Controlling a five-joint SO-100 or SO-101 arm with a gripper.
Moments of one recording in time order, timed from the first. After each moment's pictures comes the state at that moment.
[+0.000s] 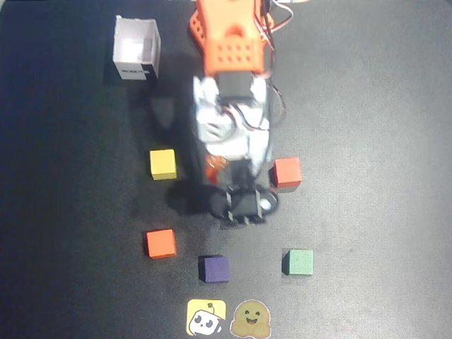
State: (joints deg) arm -7.8 105.6 119.2 62.2 89.6
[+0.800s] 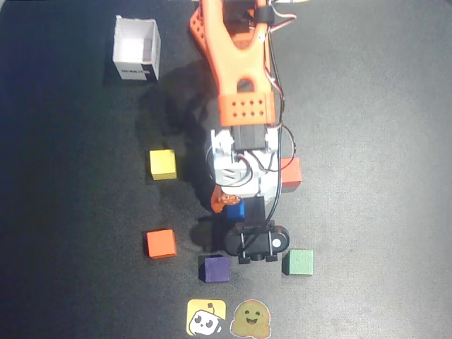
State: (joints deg) arm -9.6 86.0 113.4 51.6 91.0
